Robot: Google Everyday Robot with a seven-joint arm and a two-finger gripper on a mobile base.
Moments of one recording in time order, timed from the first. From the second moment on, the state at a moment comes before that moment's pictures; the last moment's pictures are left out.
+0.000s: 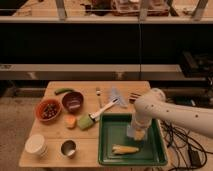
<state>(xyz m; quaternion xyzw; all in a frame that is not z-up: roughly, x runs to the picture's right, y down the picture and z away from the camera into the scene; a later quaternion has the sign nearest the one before) 0.158 0.200 0.757 -0.32 -0.03 0.00 0.95</state>
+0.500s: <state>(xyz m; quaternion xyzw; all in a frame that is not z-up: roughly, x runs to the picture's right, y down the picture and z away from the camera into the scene) 0.103 0.186 0.775 -0.31 -0.04 -0.02 0.95</state>
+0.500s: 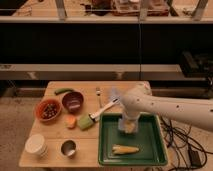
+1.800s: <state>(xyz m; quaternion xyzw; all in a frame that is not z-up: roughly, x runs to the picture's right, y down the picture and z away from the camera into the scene) 0.181 0.222 0.753 -0.33 -0.02 0.02 0.95</state>
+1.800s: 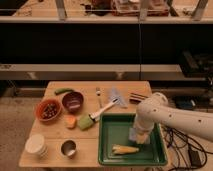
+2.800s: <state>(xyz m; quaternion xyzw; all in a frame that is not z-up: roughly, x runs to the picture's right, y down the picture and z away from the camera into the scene) 0.071 0.220 0.782 -0.31 -0.05 -0.02 0.95</state>
